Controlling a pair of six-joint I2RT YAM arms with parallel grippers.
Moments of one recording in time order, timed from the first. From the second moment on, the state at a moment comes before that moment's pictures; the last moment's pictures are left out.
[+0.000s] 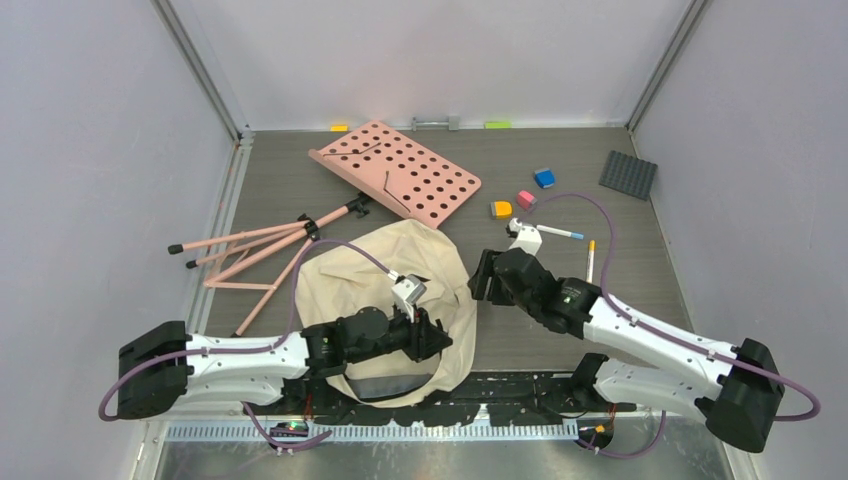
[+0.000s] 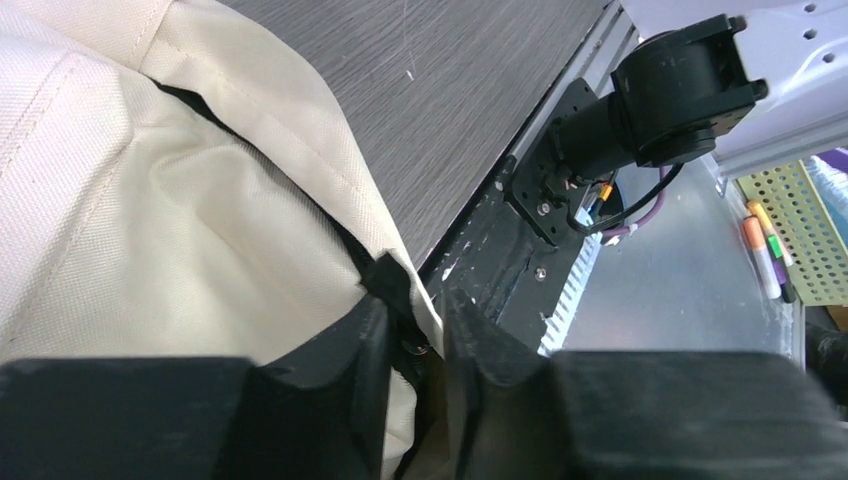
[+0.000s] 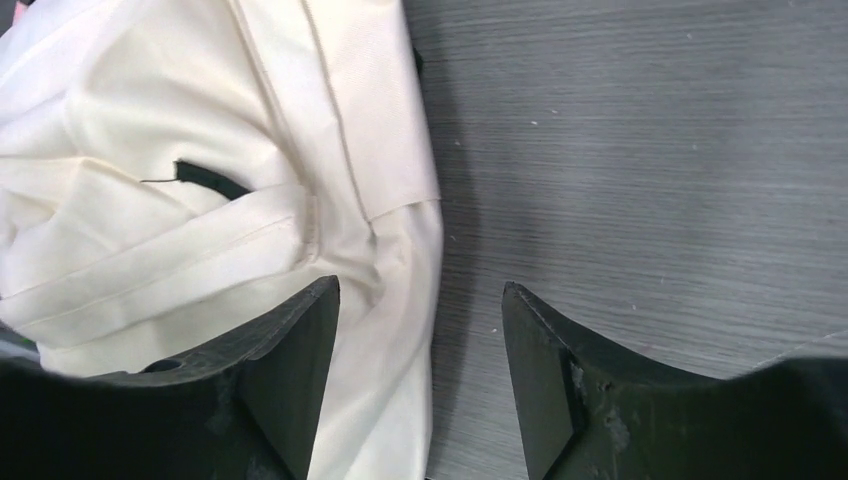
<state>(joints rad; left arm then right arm) -1.26 1.01 0.34 0.38 -0.09 -0.66 0.88 0.96 0.64 -0.41 0.35 0.84</state>
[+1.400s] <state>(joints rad) -1.26 1.04 0.34 0.36 -0.28 -0.83 1.10 1.17 0.72 -0.34 0.34 0.82</state>
